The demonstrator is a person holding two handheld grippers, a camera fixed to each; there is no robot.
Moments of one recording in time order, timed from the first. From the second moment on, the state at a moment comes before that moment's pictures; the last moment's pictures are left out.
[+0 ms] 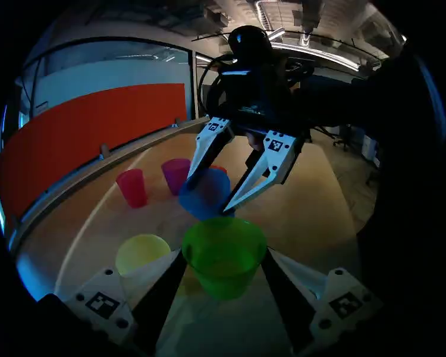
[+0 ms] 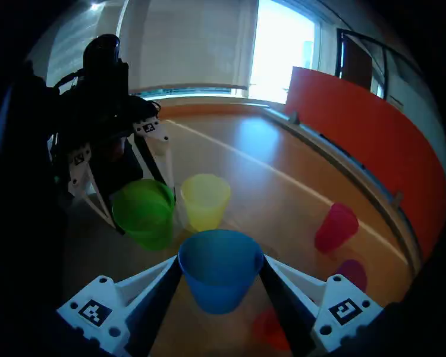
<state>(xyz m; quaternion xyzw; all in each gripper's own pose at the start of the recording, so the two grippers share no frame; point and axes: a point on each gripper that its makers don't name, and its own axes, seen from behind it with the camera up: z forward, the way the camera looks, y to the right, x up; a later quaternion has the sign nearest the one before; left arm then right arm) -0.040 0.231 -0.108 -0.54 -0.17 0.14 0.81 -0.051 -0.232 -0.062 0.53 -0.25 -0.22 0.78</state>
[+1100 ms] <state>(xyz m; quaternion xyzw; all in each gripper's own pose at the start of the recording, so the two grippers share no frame) -0.063 0.230 -0.106 -0.54 -0.19 0.14 0.81 -0.075 -0.235 -0.067 0.54 -0.26 -0.23 0.77</state>
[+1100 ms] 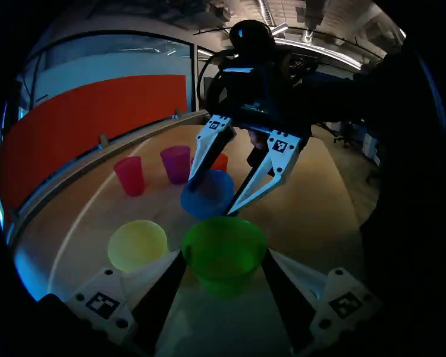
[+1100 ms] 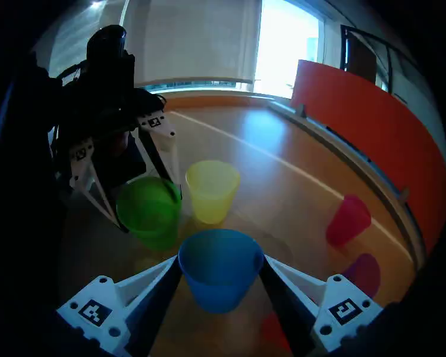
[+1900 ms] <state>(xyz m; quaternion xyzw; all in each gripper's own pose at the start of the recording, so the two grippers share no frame) -0.074 0.225 -0.103 -0.54 -0.21 0.15 0.80 -0.080 -0.231 -0.070 0.54 -0.27 -0.23 0.76</state>
